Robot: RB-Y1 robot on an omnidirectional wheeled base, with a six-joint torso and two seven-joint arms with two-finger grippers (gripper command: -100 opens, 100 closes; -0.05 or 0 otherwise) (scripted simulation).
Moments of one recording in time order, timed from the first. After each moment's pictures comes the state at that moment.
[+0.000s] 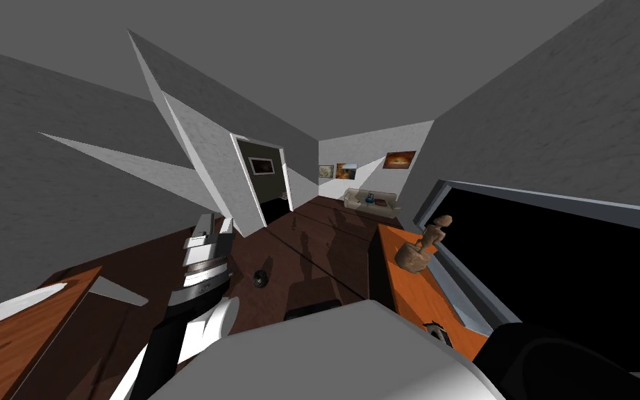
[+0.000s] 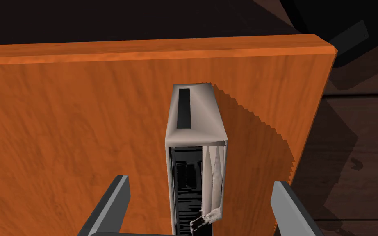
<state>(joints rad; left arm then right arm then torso) 0.47 0.01 0.07 -2.35 0.01 -0.46 -0.12 0.76 -1.12 0.64 -1.32 0.11 0.03 -0.23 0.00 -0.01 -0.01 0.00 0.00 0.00</state>
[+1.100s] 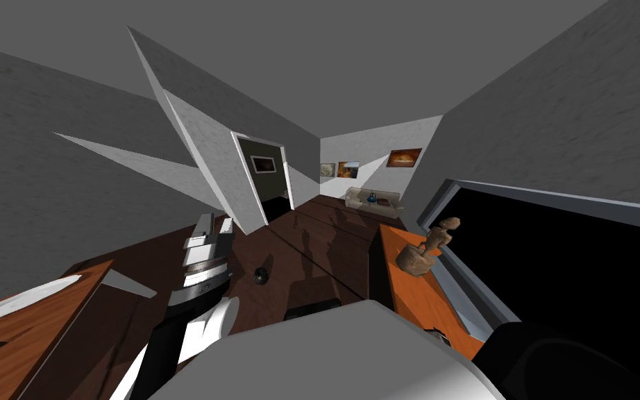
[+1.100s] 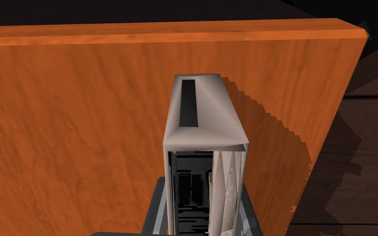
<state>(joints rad) 0.47 0.01 0.07 -2.35 0.01 -0.46 -0.12 0.71 -1.02 0.64 -1.23 0.12 0.02 -0.19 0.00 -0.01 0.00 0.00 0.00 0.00</state>
